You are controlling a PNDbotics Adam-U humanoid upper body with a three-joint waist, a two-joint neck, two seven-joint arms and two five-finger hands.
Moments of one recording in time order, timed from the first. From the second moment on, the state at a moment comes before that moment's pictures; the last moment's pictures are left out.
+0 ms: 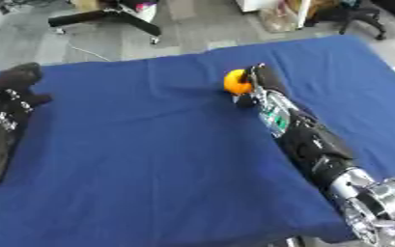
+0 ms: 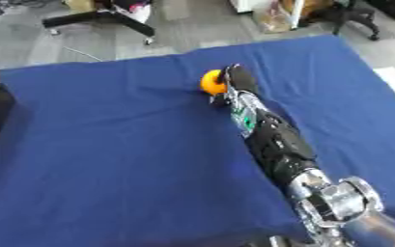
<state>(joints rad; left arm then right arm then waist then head) -0.28 0.25 -0.16 -1.86 0.25 -0.08 -0.24 -0.86 -0.23 -0.01 -0.65 0.87 0.11 -0.33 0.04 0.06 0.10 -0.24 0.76</state>
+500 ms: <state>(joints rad) -0.25 0.25 -0.16 -1.80 0.23 -0.07 -0.22 -0.84 -0.27 0.07 -0.89 0.71 0.04 -0.35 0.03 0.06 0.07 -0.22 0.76</state>
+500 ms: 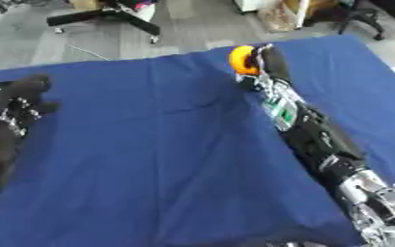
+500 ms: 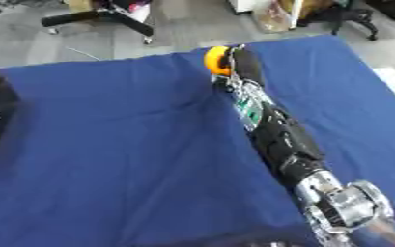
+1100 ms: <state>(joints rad) -0.25 0.27 -0.17 -1.69 0.20 -0.05 -0.19 -0.73 -0.28 0.28 -1.42 0.44 -0.03 -0.11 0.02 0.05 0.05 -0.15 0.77</state>
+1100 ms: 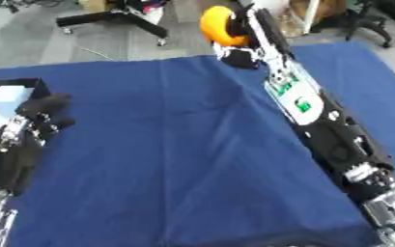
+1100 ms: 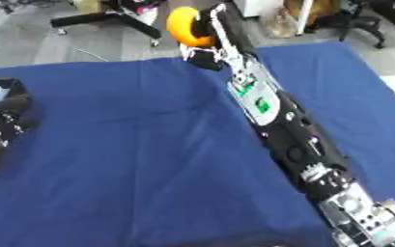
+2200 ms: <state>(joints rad) -0.34 0.32 -0.34 -1.68 0.12 -0.17 -0.47 -0.55 -0.12 0.45 -1.75 0.17 0.00 0.18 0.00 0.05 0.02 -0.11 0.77</state>
